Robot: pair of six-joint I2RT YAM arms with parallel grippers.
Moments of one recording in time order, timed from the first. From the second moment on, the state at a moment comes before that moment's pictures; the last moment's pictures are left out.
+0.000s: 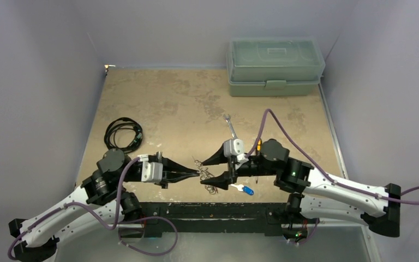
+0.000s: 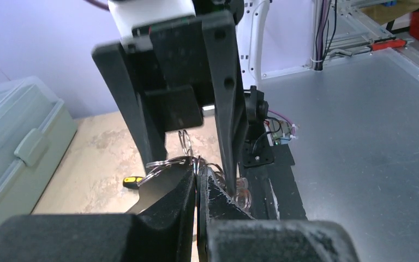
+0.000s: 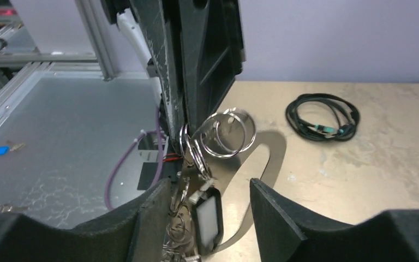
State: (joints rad) left arm -0.99 0.51 0.69 -0.06 0.60 0.14; right arm 1.16 0.84 0.78 0.07 -0.38 -0.02
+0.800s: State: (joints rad) left arm -0.99 0.54 0.67 0.06 0.67 0.04; right arm 1.06 0.80 0.74 0.21 -0.66 0.00
